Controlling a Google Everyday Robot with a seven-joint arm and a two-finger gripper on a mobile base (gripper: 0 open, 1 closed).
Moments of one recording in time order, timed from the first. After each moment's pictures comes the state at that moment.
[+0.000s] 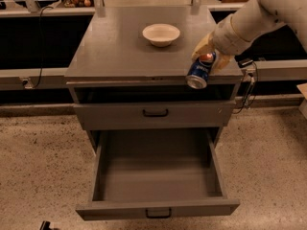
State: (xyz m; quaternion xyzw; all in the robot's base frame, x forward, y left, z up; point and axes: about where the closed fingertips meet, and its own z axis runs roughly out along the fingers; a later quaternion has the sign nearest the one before) arm 0.665 -0.165 0.889 -0.94 0.15 -0.16 0.27
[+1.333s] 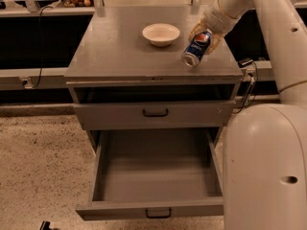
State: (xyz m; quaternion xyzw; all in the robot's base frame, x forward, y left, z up) arm 0.762 -0.170 0.899 -0.93 0.22 -0.16 0.24
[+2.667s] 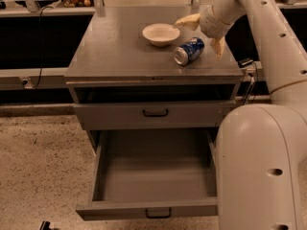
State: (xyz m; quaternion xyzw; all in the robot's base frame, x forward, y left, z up) arm 0.779 -0.158 0.876 -0.93 0.24 -0.15 0.25
